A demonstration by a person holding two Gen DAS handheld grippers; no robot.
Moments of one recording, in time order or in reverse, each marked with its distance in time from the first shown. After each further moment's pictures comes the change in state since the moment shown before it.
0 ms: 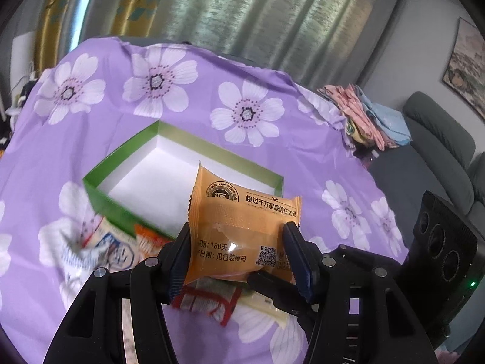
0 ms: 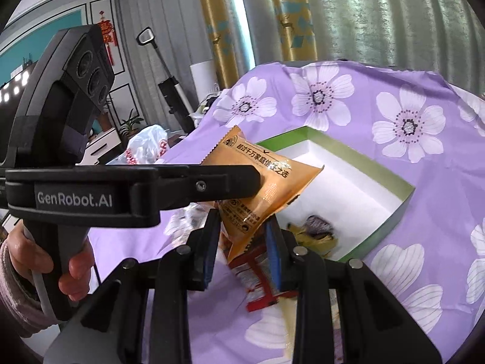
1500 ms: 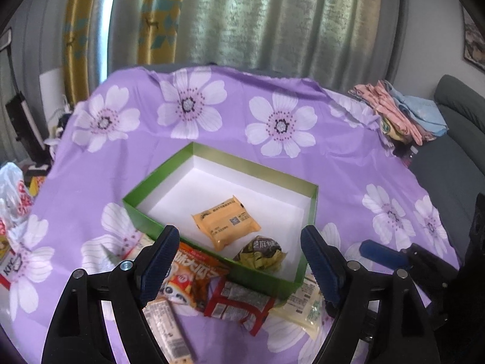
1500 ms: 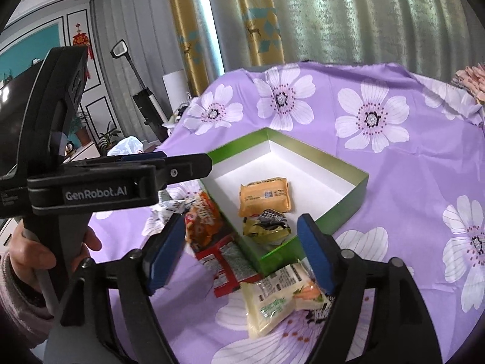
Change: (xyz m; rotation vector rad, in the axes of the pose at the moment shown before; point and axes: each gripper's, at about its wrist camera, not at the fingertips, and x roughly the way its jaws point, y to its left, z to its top) left arm -0.012 -0.028 -0.010 0.077 -0.087 0.266; right arm -0.038 -0.023 -0.010 0.068 -0.032 -0.097
